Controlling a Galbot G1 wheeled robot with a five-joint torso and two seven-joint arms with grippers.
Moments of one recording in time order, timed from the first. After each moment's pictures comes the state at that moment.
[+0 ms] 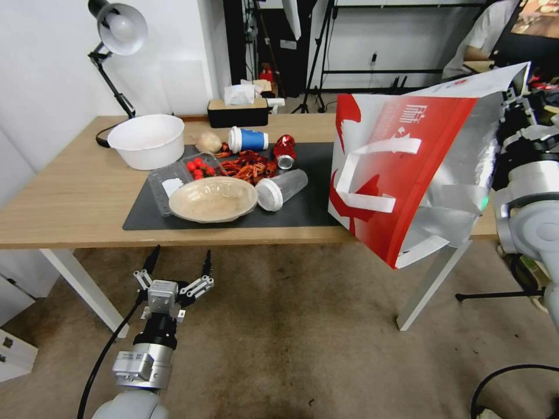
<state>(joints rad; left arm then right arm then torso) 1.76 -1.44 -0.54 -2.22 0.01 -0.18 -0.03 -0.94 0.86 0.66 1.98 1.40 0.08 0.27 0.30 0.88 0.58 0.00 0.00</state>
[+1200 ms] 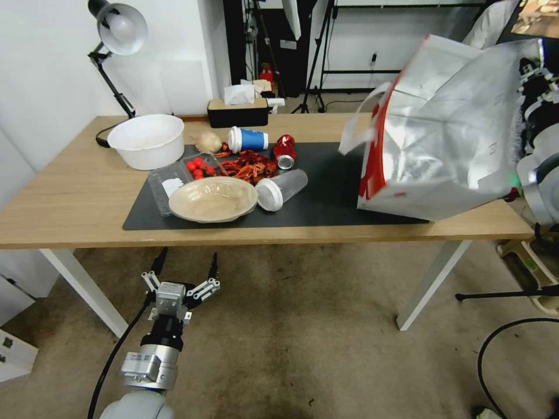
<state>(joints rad) 1.76 -1.45 -0.53 -2.20 0.03 -0.19 -0.02 -0.76 0.78 0.62 1.98 1.43 -0.08 0.53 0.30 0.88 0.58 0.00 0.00</state>
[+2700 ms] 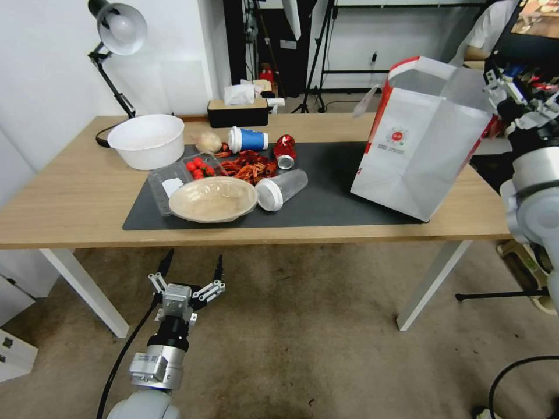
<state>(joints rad) 1.74 -1.45 -0.51 -2.17 0.02 -0.23 0.00 -0.96 0.84 0.71 1.98 1.21 0.00 0.11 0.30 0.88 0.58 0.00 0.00</state>
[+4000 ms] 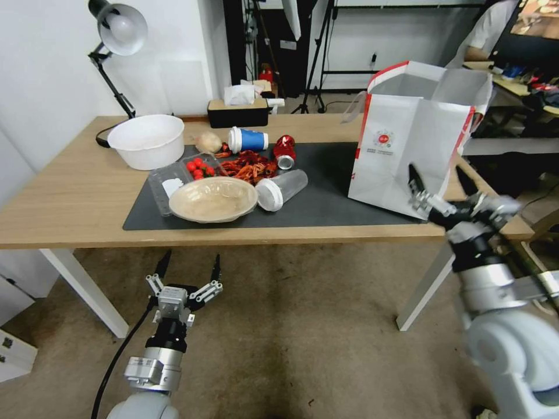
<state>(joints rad) 1.74 -1.45 -0.52 -2.13 -0.02 -0.29 0.01 -1.48 1.30 0.71 2.24 0.51 0.03 -0.06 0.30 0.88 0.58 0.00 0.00</state>
